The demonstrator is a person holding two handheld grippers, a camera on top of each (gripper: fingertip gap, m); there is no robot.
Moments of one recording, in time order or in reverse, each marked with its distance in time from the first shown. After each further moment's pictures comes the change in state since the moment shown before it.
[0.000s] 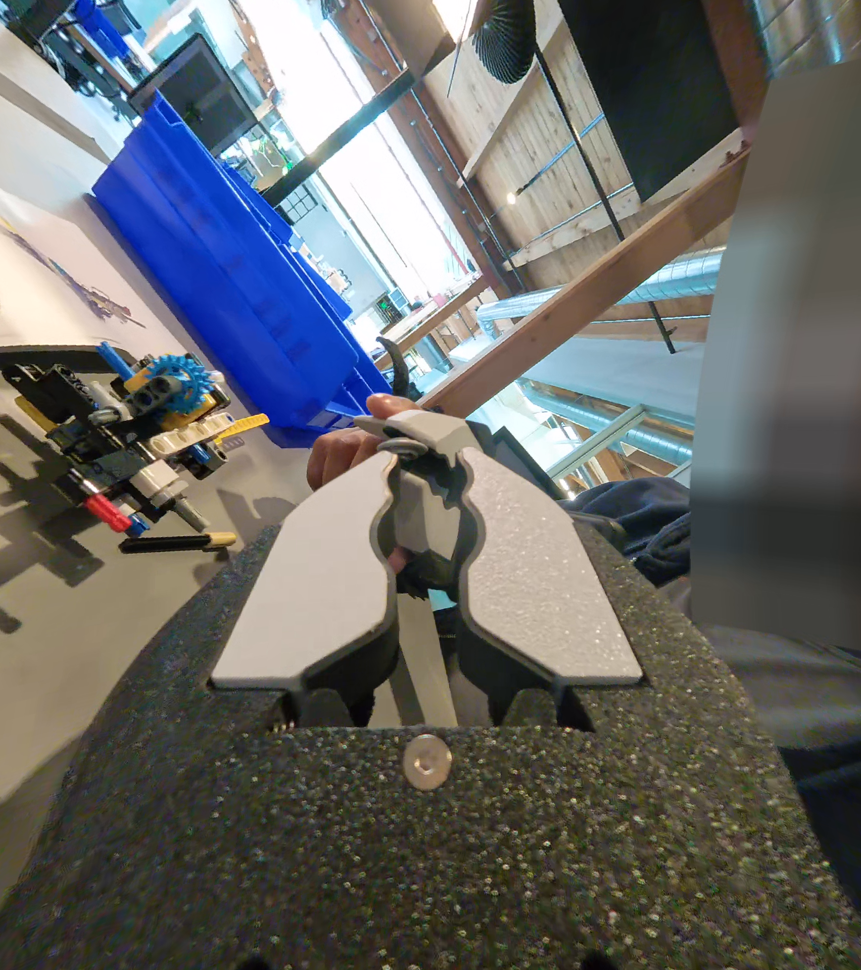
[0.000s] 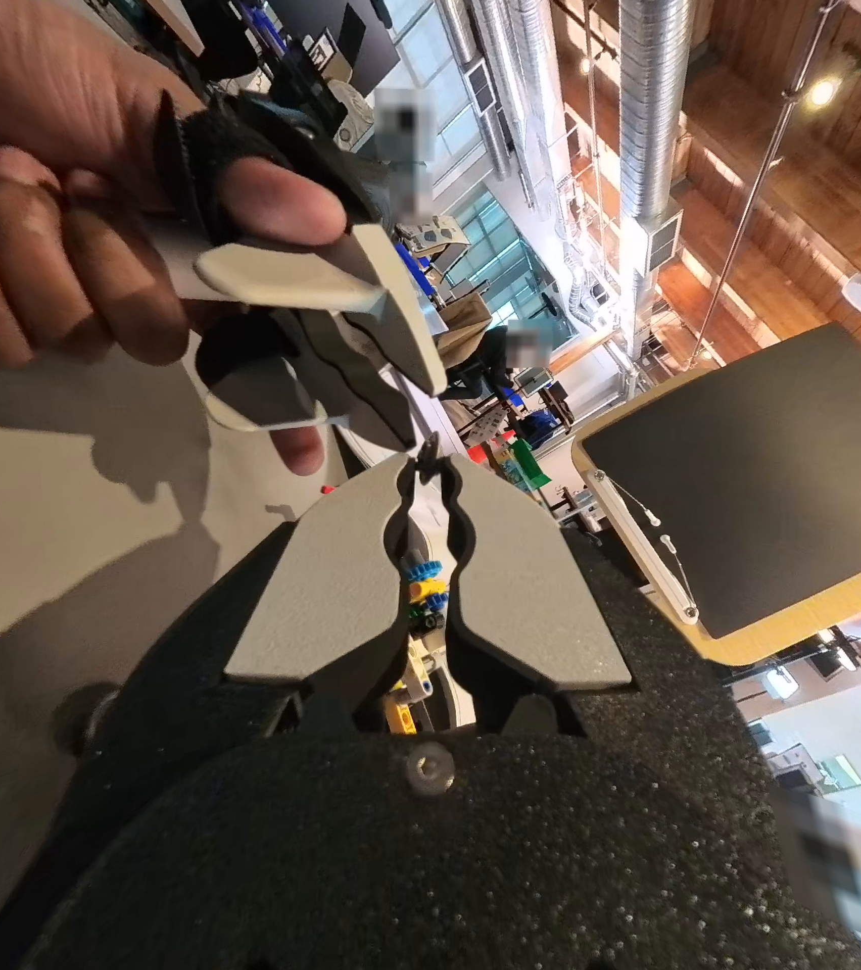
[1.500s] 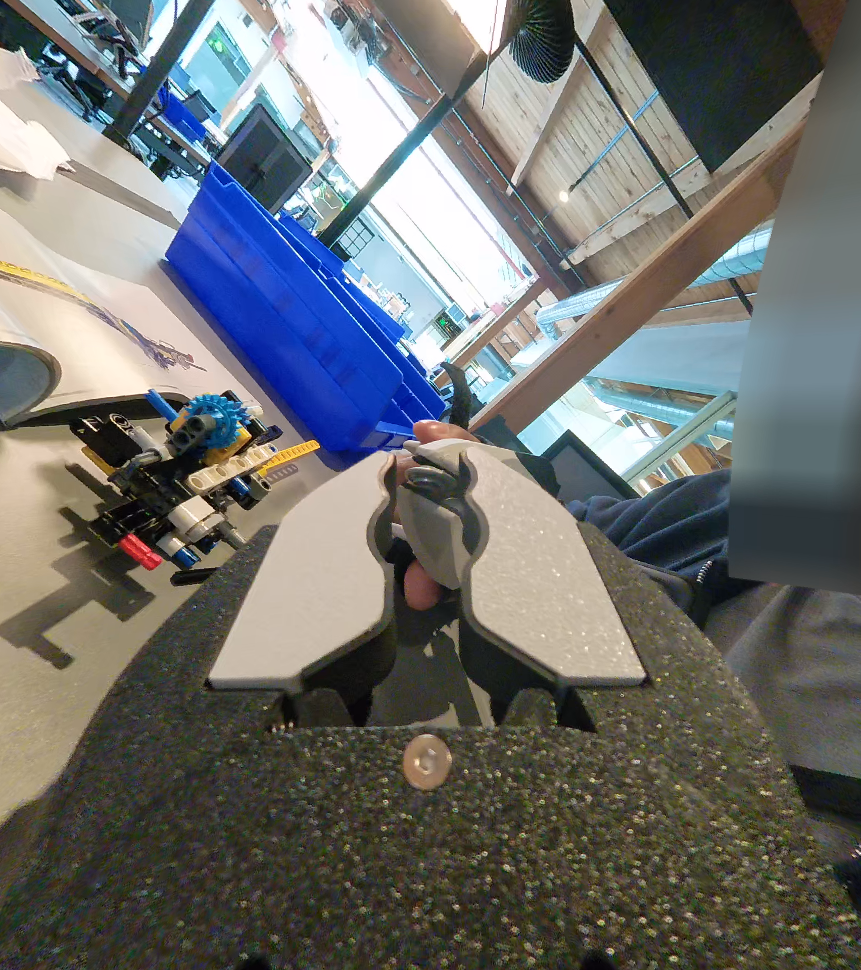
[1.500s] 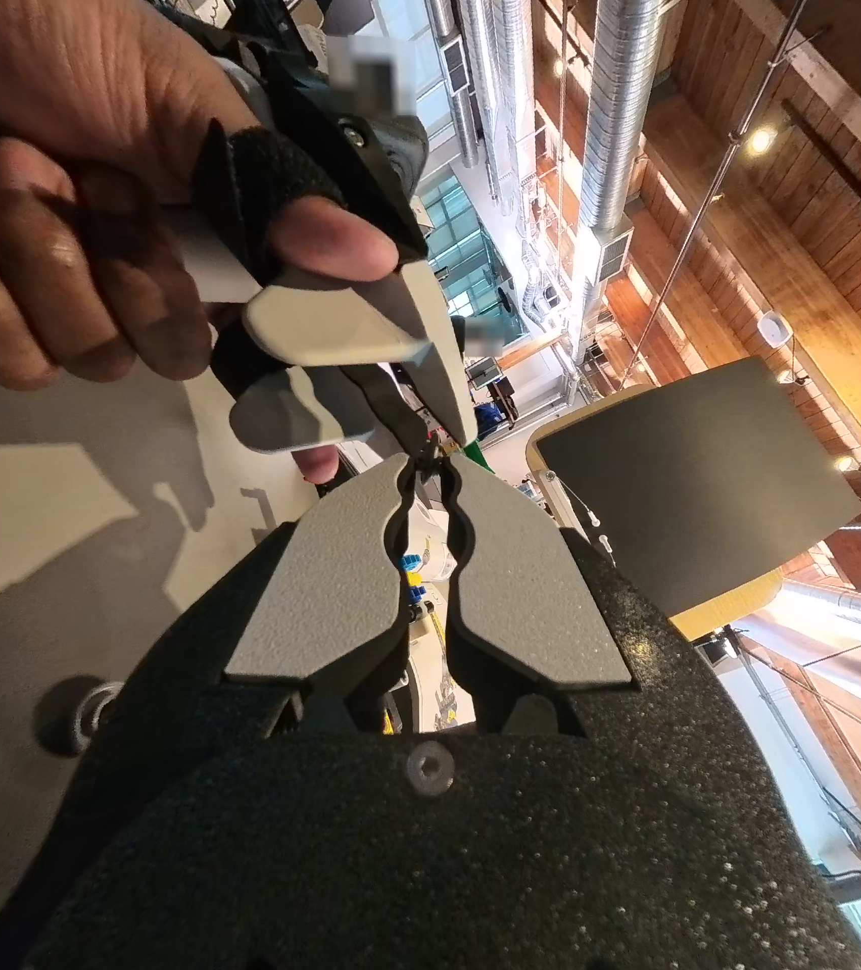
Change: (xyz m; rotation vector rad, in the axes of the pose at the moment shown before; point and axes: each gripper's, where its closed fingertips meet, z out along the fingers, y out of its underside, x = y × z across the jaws) left arm -0.010 -0.001 0.011 0.029 -0.106 0.147; right arm -0.001 -0.005 -0.001 -0.038 0.077 -0.141
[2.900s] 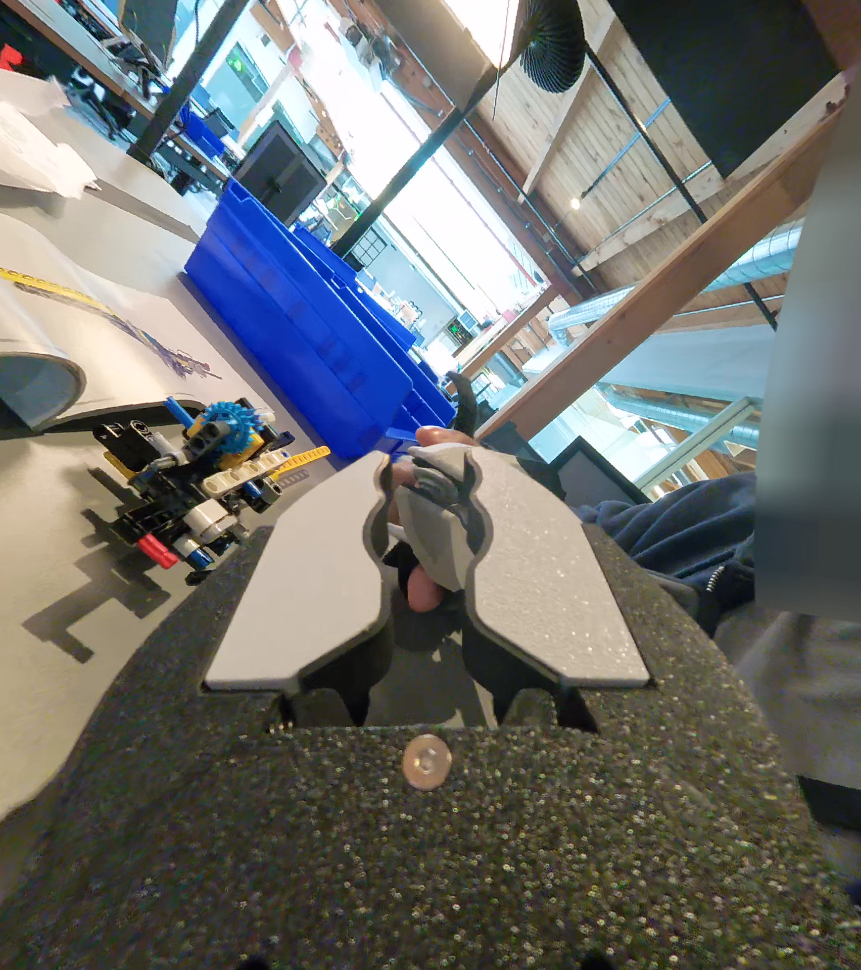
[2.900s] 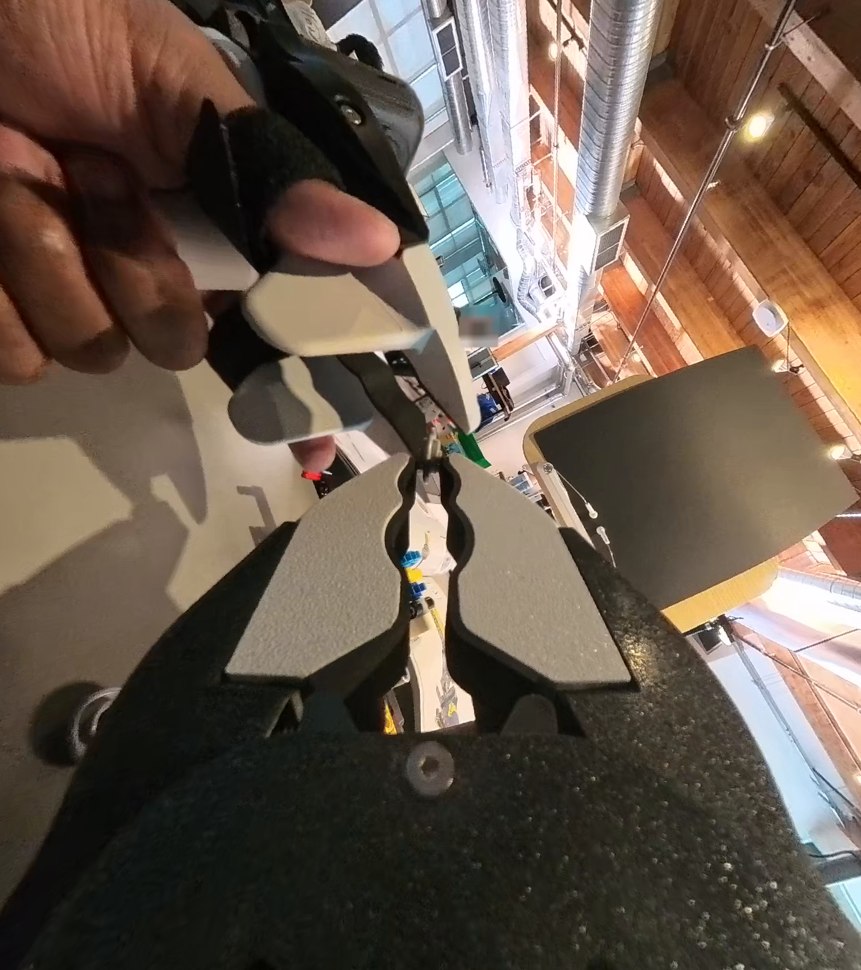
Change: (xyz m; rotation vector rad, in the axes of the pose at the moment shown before) left arm -0.002 -0.003 -0.003 0.016 -0.025 0.013; right arm -0.003 0.003 0.003 -0.021 0.012 0.003
